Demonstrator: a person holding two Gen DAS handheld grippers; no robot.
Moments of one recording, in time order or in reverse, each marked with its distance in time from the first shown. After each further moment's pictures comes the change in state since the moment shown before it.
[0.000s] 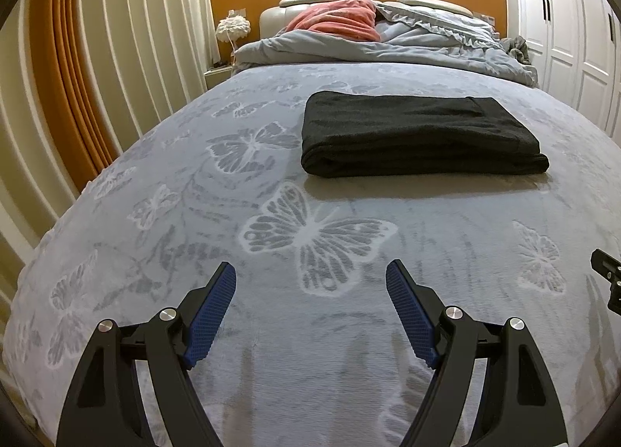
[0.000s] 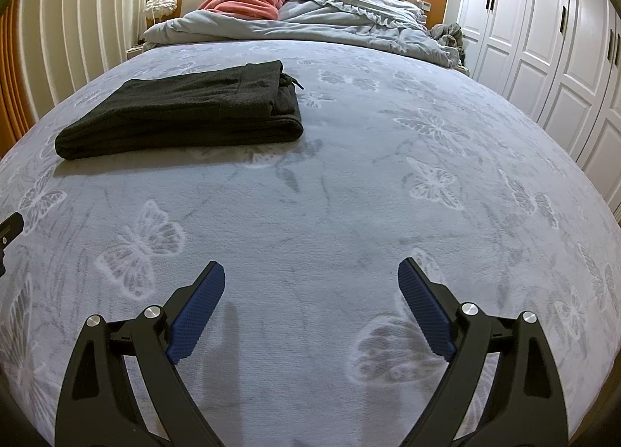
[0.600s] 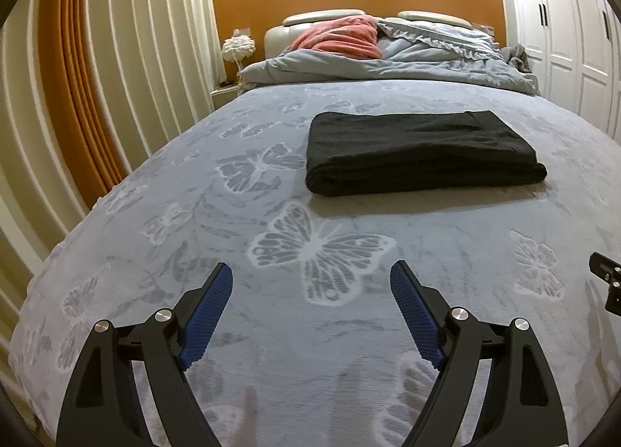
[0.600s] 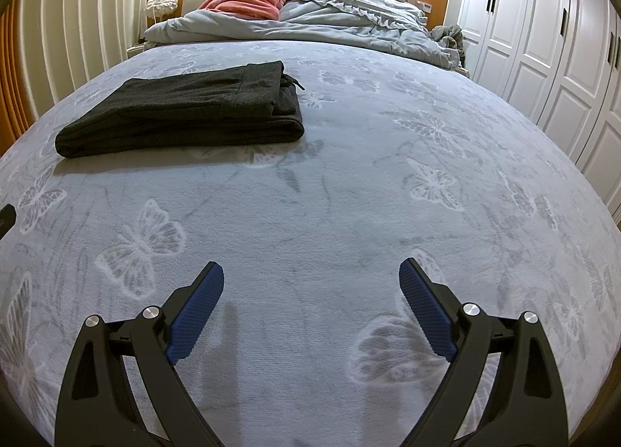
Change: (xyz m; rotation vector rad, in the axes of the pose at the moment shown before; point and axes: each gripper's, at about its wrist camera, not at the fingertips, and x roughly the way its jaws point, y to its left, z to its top) left arm -0.012 -0.003 -0.002 0.009 -0.071 0.037; right arm 0.000 0.000 0.000 0.000 0.000 0.000
